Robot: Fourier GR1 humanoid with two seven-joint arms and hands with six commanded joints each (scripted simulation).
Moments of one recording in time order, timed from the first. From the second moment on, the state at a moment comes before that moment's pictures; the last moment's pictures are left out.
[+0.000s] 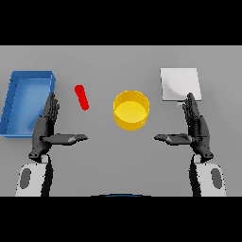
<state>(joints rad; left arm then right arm) 0.00 0.00 0.00 -1.57 0.00 0.00 0.00 0.00 0.00 0.00 -1.57 0.00 0.00 0.00</state>
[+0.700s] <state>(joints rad) 0.07 0.09 -0.07 -1.71 -0.09 -0.03 0.06 0.11 -0.06 0.11 -1.68 0.28 -0.09 -0.09</state>
